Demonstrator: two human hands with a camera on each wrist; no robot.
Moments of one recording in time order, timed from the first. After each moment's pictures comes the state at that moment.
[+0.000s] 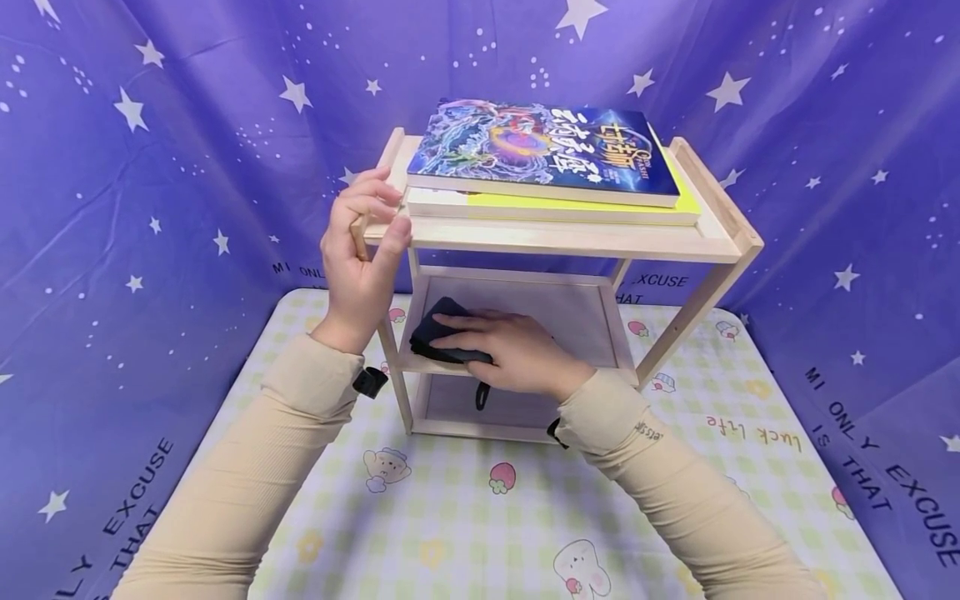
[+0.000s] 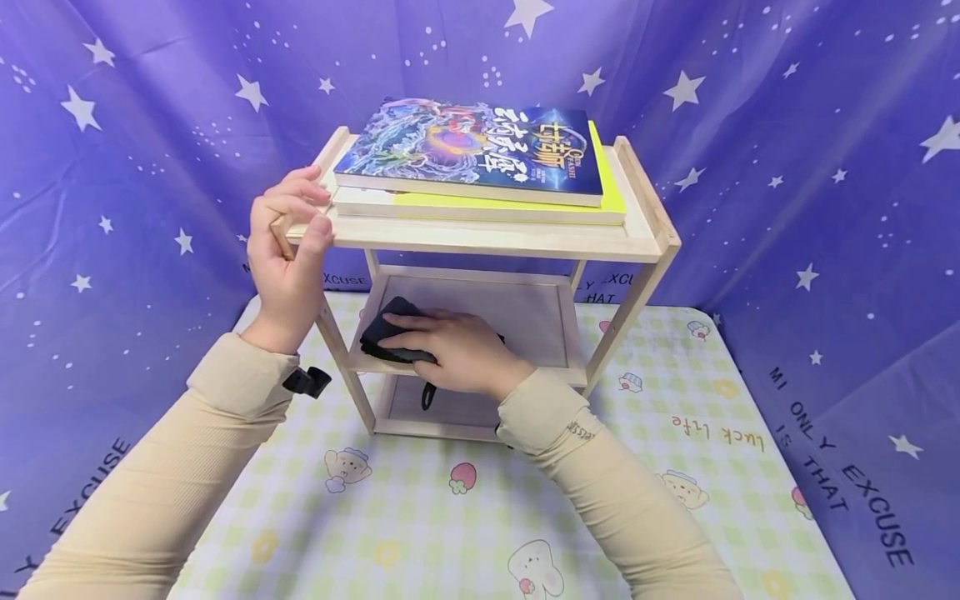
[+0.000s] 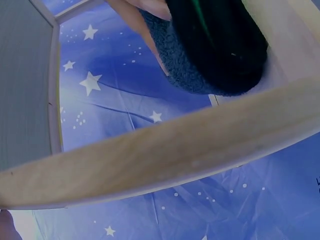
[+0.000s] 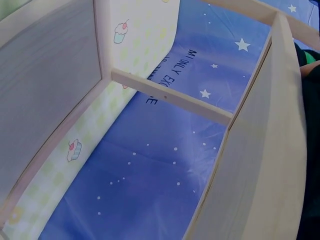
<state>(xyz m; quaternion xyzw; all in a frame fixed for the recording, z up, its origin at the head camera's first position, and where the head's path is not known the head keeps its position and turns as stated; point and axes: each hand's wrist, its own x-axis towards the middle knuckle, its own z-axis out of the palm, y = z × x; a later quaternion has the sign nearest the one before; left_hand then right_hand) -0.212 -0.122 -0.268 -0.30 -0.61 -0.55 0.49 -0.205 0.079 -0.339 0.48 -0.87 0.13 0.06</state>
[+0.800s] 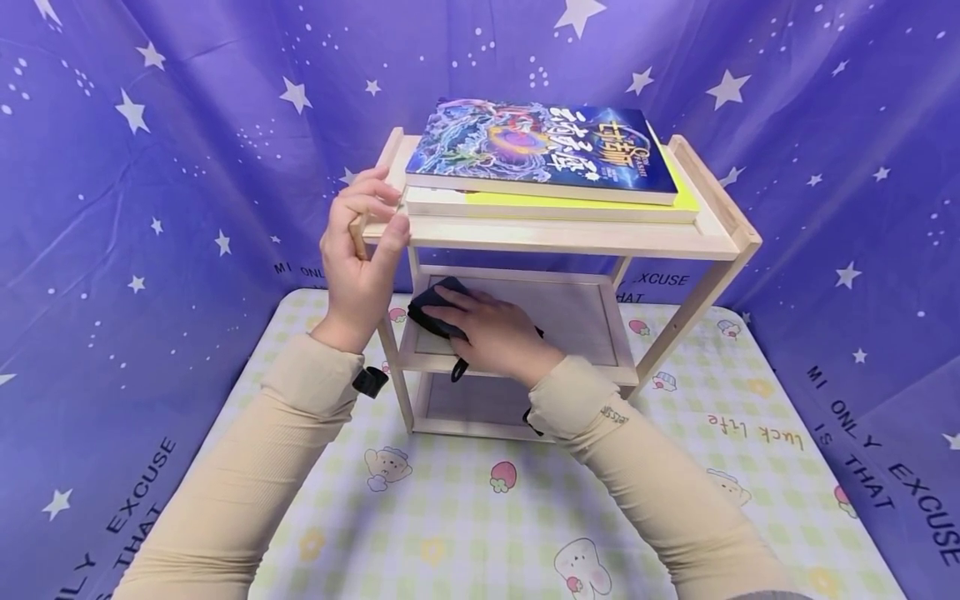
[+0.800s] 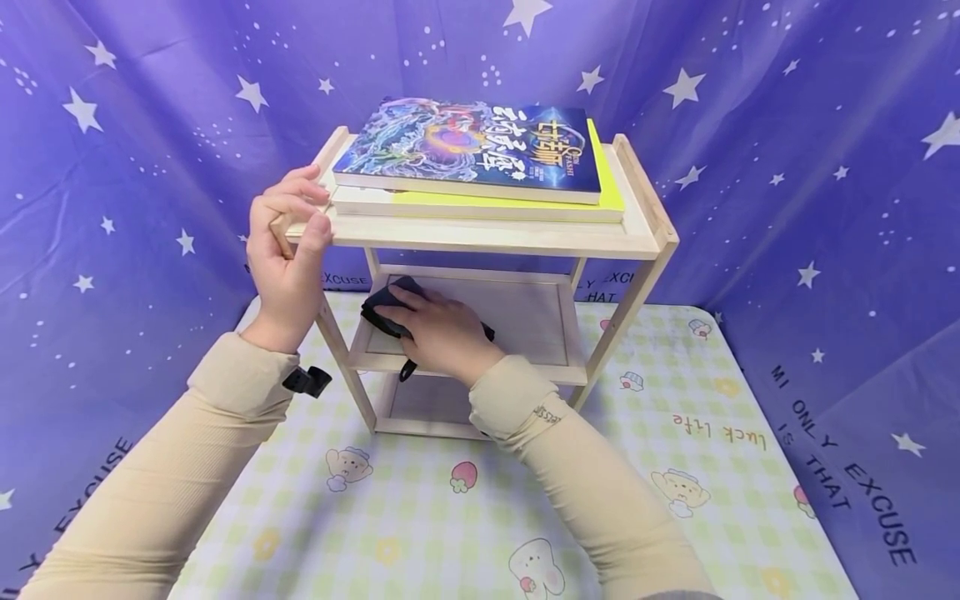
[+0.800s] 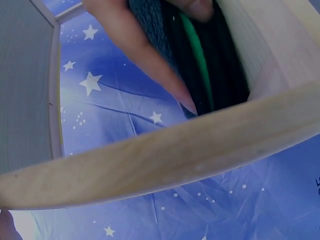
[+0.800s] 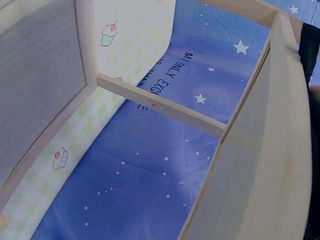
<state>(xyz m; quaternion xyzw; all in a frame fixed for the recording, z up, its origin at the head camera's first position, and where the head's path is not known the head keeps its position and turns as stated) -0.211 -0.122 -0.269 -0.29 -0.61 -0.55 0.49 -0.212 0.047 -0.331 0.35 -0.93 0.07 0.04</state>
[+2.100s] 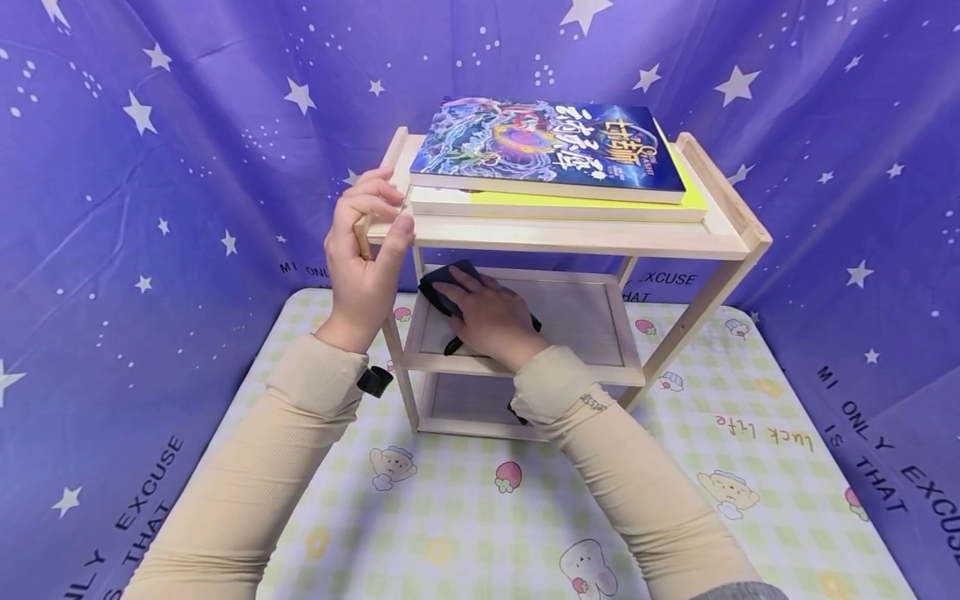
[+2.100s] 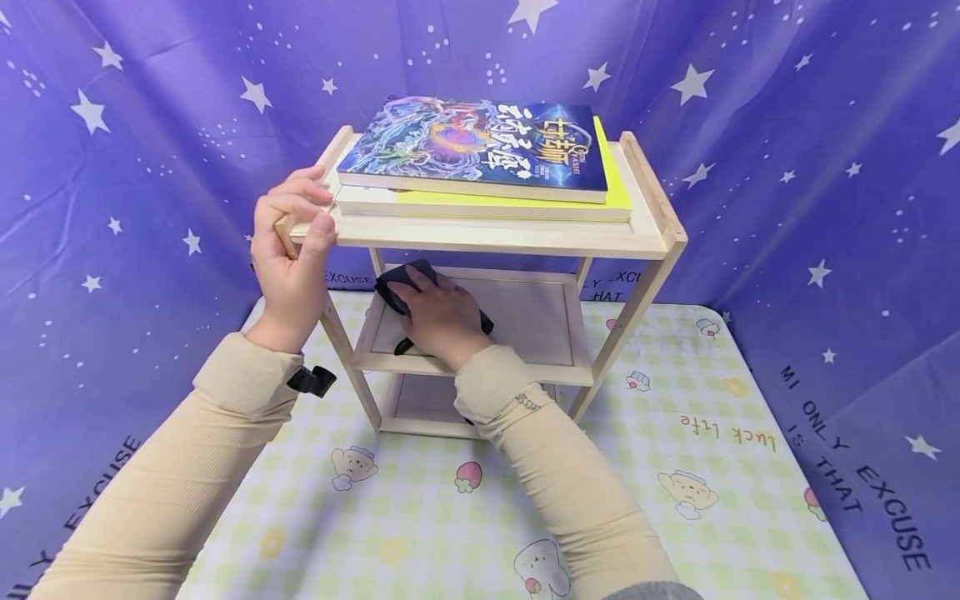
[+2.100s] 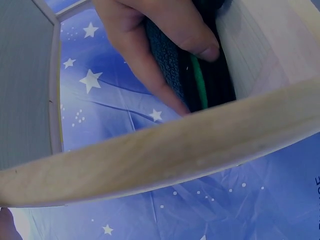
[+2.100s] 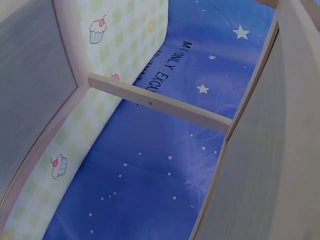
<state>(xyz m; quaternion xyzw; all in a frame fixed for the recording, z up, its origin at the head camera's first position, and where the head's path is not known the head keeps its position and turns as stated) -0.212 -0.123 -0.268 -0.29 -0.62 -0.55 0.48 -0.237 0.028 -0.329 0.24 -0.97 0.07 -0.03</state>
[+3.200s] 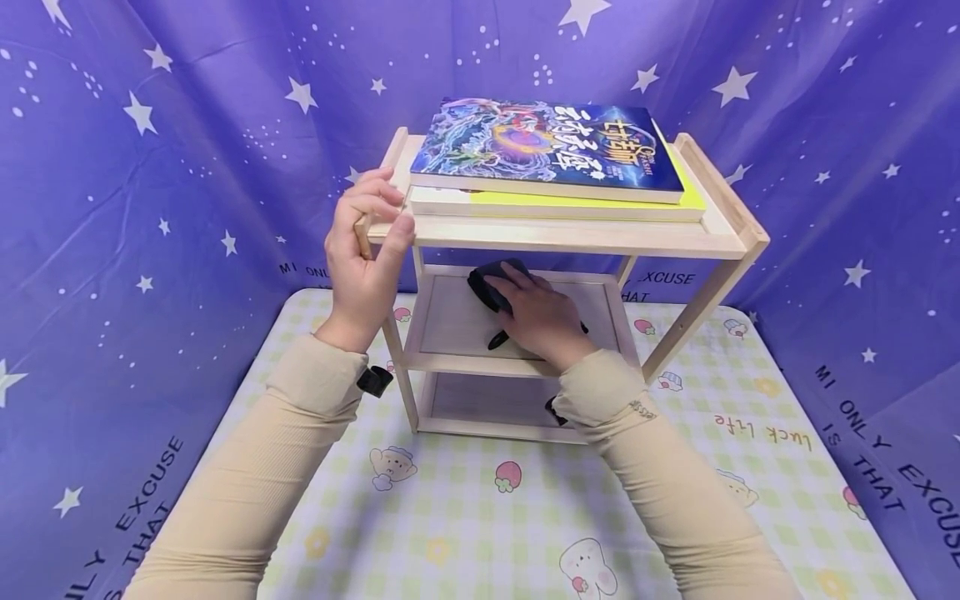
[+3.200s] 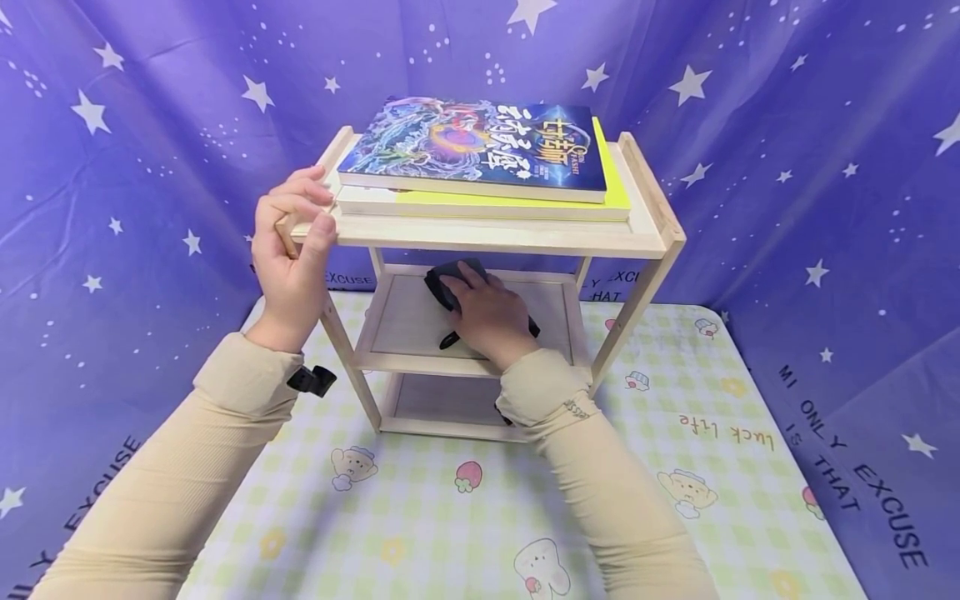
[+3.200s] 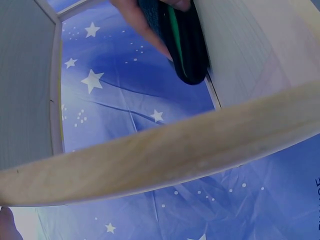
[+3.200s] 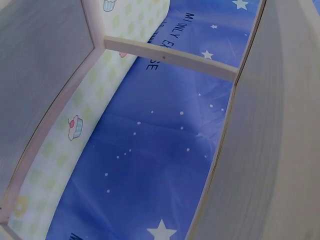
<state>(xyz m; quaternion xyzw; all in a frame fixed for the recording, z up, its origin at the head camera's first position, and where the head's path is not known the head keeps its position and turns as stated) -0.210 -0.123 -0.268 -0.29 -0.62 -0.56 0.47 -0.239 0.083 -0.329 0.19 -0.98 0.08 -0.03</state>
